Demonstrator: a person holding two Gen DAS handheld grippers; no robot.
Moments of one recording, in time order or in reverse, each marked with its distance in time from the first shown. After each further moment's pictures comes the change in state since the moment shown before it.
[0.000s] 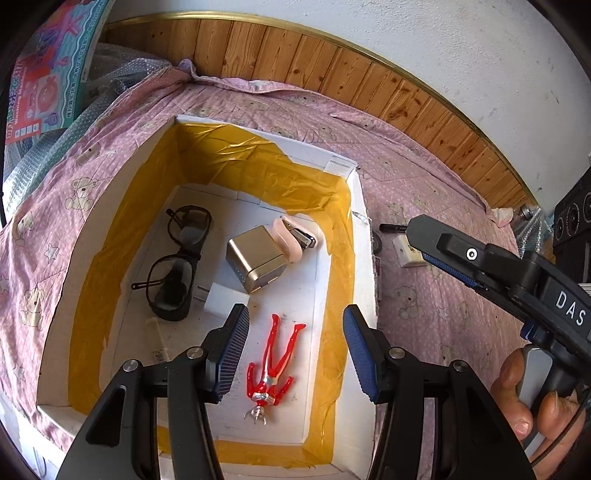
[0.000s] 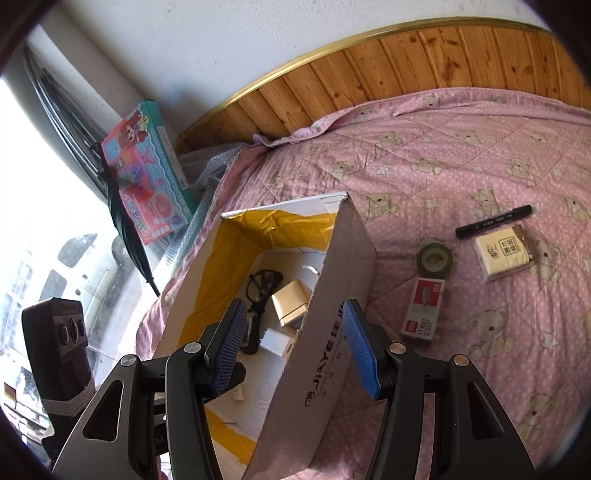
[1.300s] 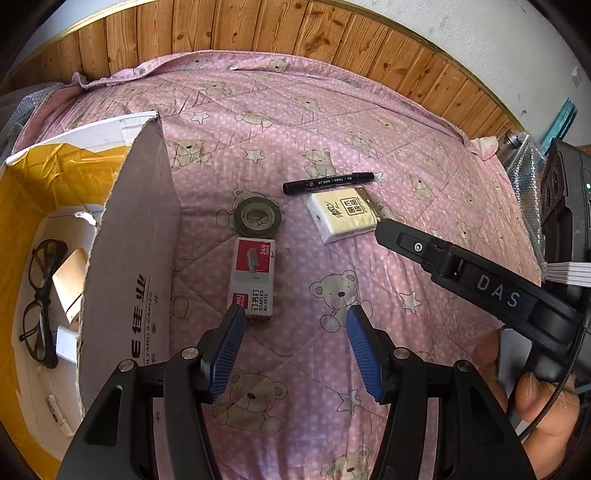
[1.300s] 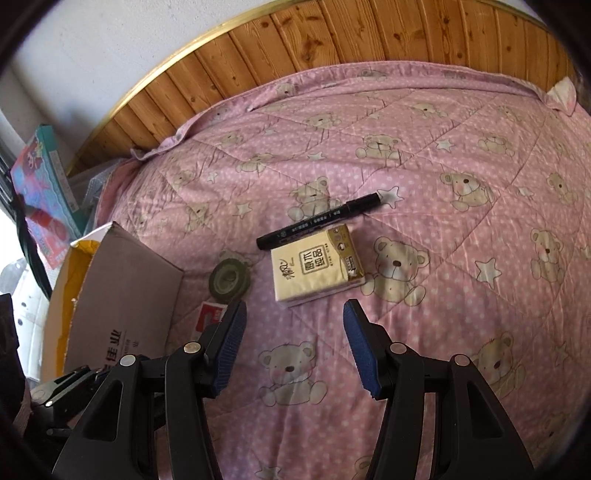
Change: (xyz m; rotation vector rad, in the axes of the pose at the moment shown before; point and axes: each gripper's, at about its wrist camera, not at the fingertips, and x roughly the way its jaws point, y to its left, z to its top) left arm 0.123 -0.137 0.006 0.206 0.146 -0.021; right arm 0.006 -0.178 0.023 0.081 0.025 -0.324
